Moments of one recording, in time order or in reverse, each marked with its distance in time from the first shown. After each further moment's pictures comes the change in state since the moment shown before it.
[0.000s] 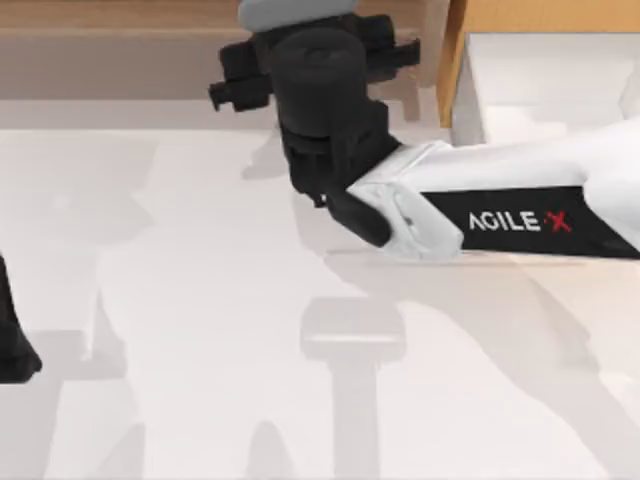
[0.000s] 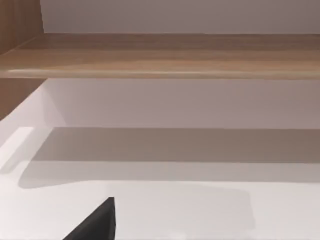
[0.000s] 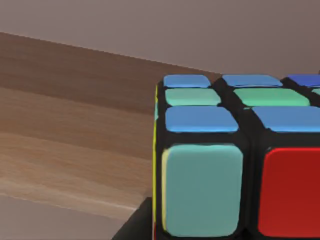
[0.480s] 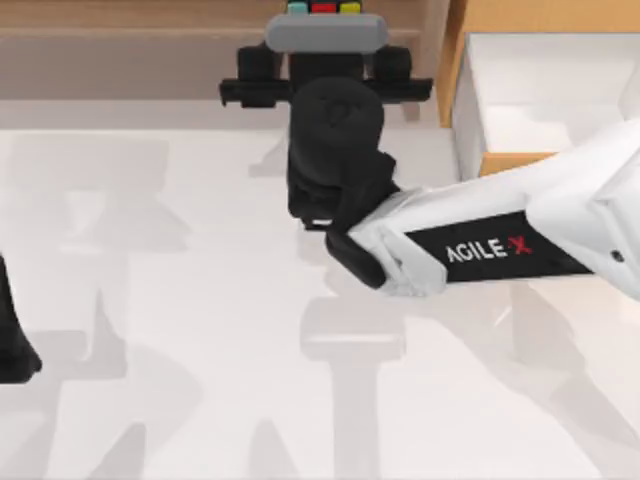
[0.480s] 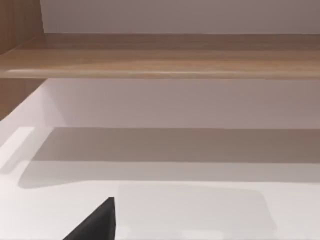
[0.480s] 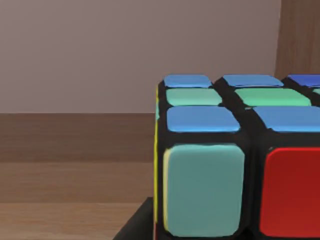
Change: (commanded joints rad) left arm 0.000 0.000 0.000 0.000 0.000 0.000; right arm 0.006 0.085 -0.065 0.381 0.111 0.003
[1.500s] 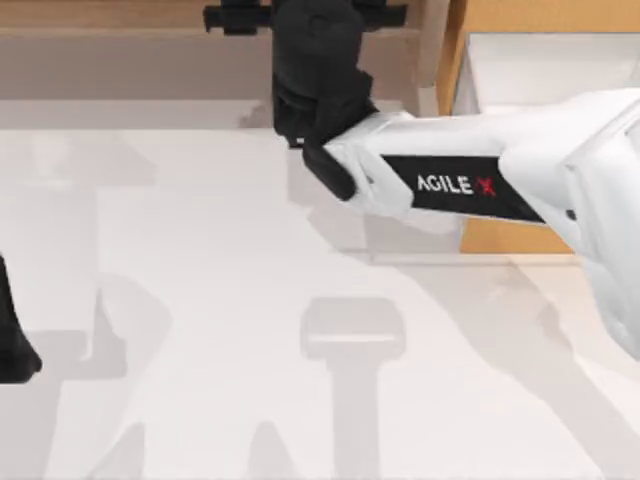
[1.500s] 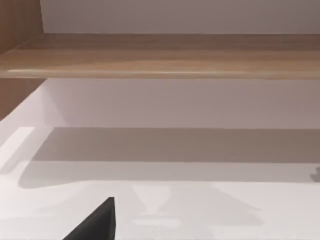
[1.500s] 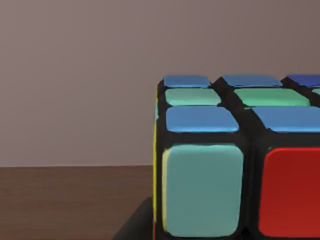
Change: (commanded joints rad) left arm 0.000 0.000 0.000 0.000 0.000 0.000; right arm -0.093 0.177 0.397 -0.183 -0.123 0.013
